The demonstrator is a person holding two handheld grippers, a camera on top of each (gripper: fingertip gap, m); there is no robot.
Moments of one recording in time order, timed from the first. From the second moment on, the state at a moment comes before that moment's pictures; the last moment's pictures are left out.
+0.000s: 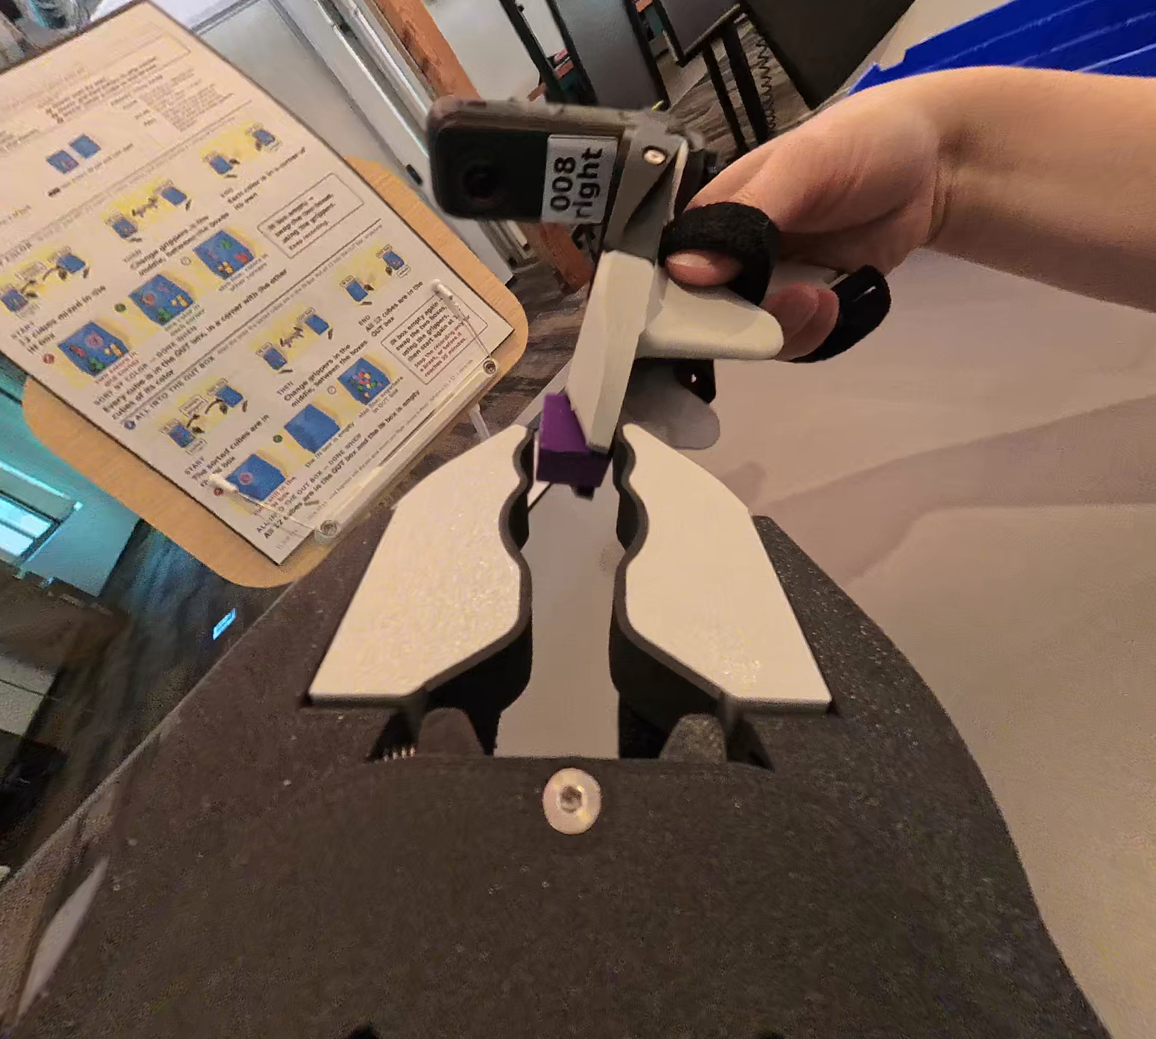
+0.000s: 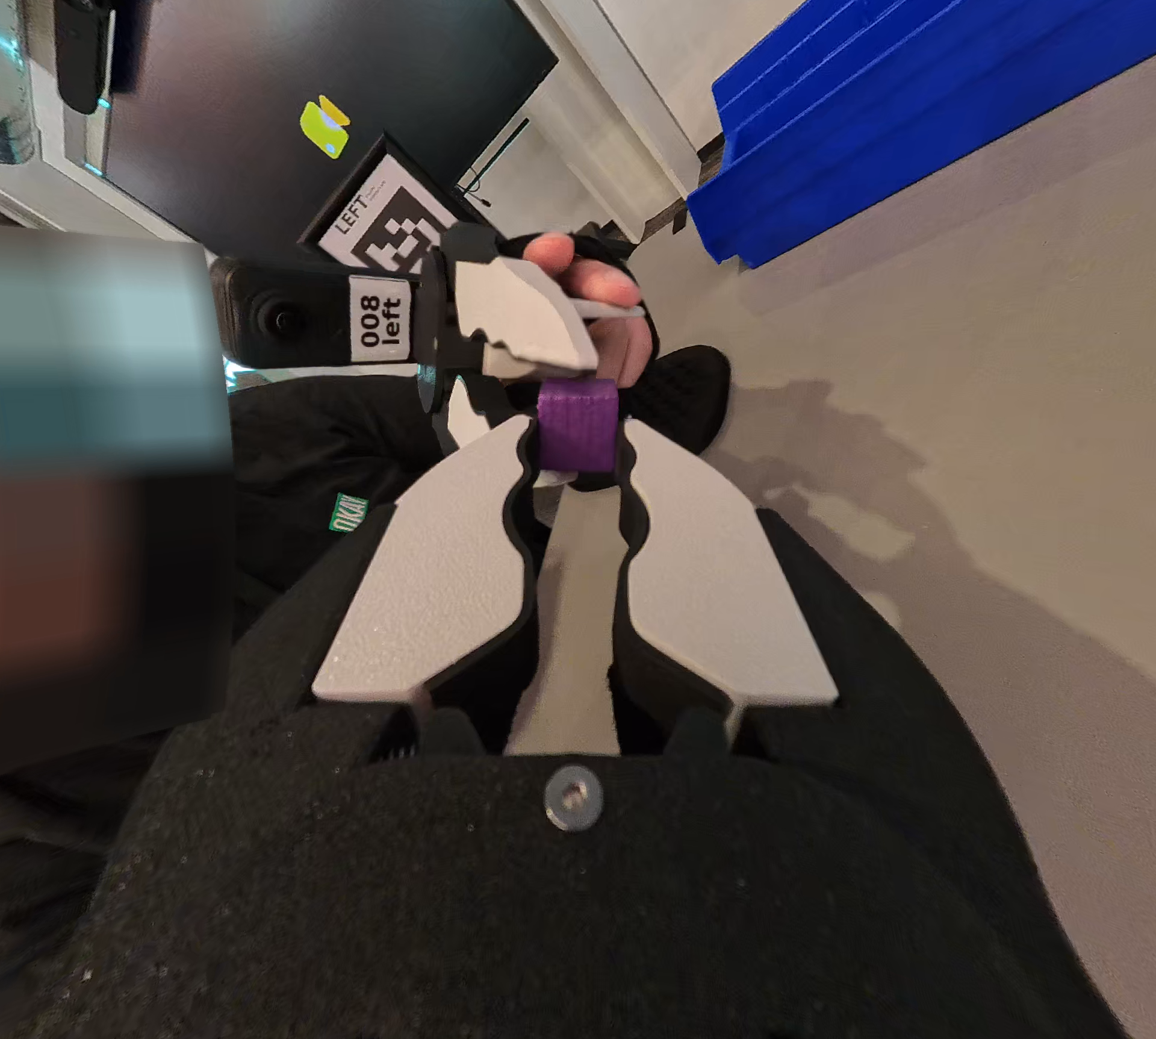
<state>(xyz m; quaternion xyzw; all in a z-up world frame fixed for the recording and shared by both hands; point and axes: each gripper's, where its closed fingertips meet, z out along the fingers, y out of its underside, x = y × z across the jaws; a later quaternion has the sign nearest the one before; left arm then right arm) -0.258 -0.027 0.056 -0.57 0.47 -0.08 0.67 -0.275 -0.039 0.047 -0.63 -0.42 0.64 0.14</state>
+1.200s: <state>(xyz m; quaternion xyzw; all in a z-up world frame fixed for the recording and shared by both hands) -0.259 -0.012 -0.051 -0.67 0.45 -0.21 0.55 0.237 -0.059 0.018 -0.84 0.09 0.07 0.52</state>
